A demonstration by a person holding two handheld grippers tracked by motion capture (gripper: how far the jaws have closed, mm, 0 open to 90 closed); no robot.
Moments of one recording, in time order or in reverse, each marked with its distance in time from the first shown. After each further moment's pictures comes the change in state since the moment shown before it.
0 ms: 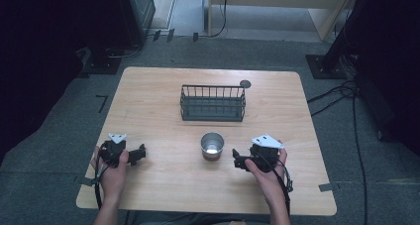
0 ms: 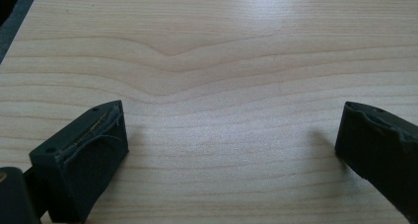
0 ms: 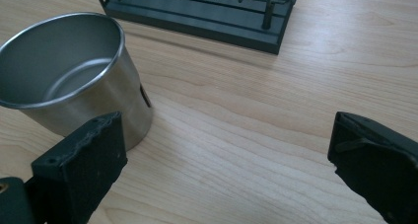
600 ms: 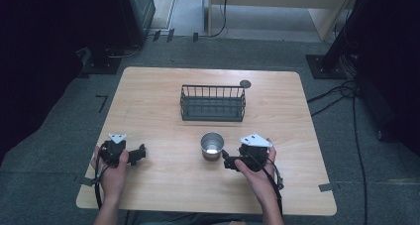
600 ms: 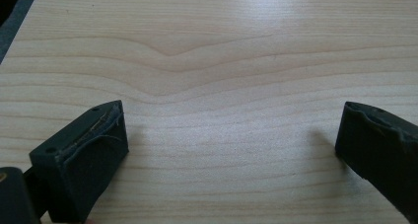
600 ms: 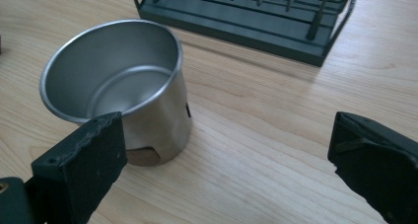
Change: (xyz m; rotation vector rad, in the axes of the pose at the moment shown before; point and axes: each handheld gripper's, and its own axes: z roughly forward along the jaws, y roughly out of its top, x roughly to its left) left arm 0.000 0.000 0.000 0.000 0.000 0.000; right arm 0.025 0.007 0.011 0.003 0.061 -0.034
